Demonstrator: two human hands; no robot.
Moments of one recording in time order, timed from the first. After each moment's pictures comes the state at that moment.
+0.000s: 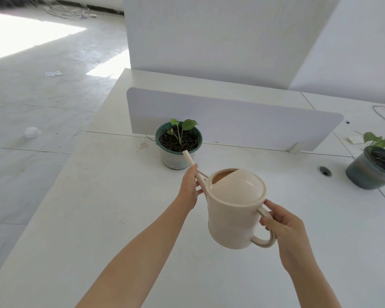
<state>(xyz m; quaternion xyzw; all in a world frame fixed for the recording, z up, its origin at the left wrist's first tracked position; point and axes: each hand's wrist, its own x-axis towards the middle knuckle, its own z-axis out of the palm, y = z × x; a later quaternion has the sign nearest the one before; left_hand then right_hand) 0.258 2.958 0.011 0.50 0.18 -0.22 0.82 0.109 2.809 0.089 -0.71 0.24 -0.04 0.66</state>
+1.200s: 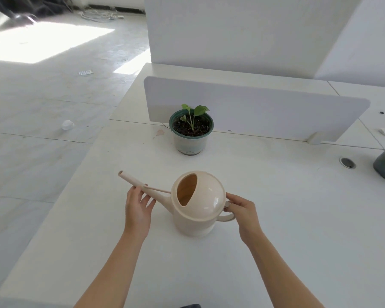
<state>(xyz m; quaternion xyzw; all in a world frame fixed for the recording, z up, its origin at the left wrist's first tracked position) 0.144 3.072 -0.018 0.42 0.24 0.05 0.87 0.123 2.846 0.020 -0.68 0.18 0.08 0.71</state>
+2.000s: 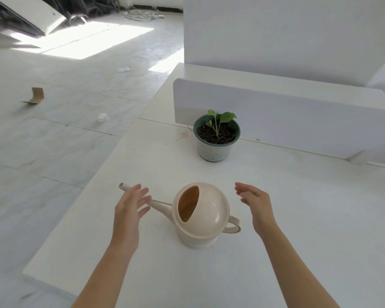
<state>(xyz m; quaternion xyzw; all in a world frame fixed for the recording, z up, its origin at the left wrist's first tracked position) 0.122 3.093 0.040 0.57 0.30 0.12 0.75 0.192 2.849 0.016 -0.71 0.14 0.09 0.68</state>
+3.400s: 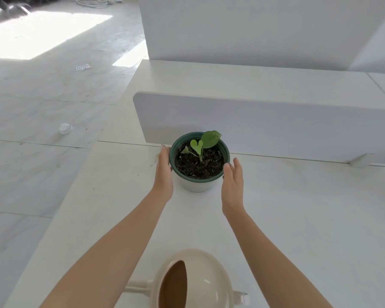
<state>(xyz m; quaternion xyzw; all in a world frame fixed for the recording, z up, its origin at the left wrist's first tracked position) 0.384 3.031 0.003 0.62 0.15 -0.02 0.77 0.343 2.898 0.007 -0.64 0.21 -0.01 0.74</state>
